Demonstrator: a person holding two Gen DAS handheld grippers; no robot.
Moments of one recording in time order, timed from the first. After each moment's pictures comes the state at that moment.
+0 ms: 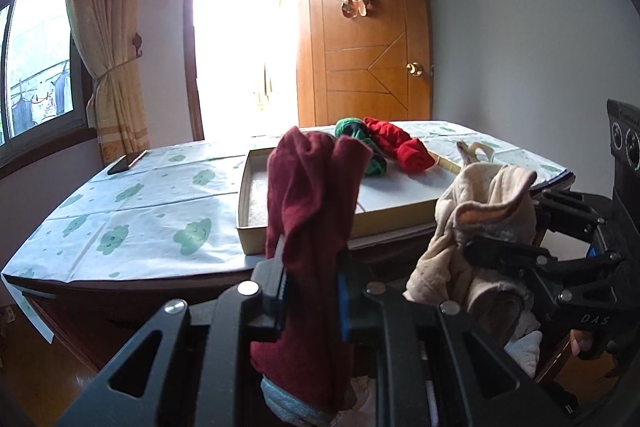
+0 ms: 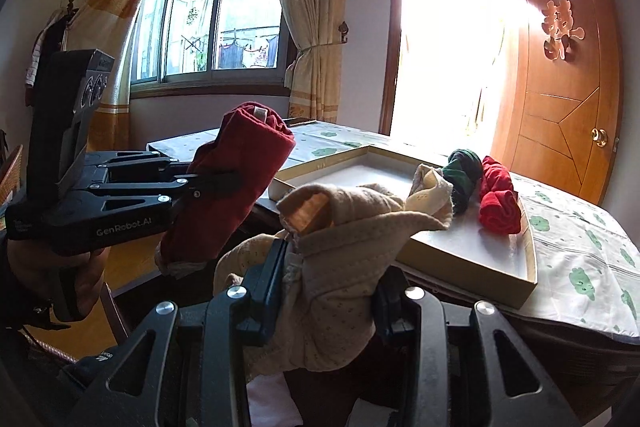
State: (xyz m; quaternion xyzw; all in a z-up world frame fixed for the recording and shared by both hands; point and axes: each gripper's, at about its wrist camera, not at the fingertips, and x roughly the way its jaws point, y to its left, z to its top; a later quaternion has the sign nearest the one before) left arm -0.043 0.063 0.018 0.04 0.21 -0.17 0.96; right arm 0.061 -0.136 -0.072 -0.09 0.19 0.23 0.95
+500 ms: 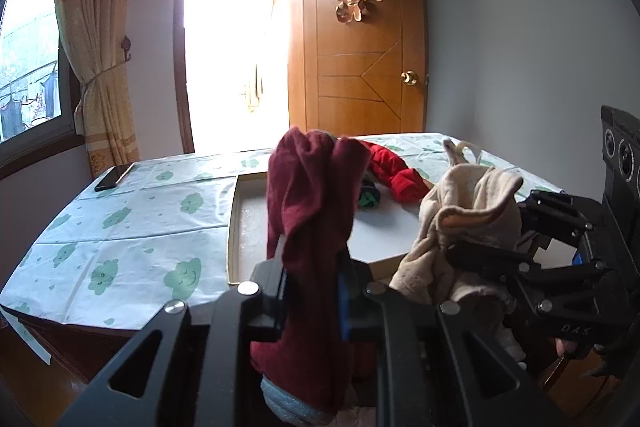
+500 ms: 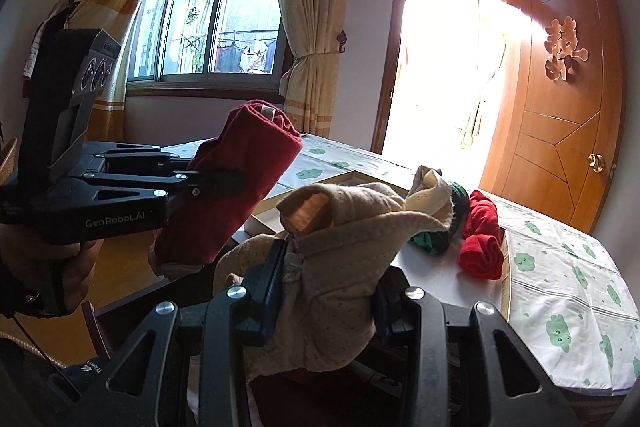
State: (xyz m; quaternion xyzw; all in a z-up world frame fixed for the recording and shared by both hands) left arm -0.011 0.052 0.056 0.04 0.21 -0.19 0.96; right arm 0.090 -0.140 -0.039 -0.11 0.18 0.22 0.95
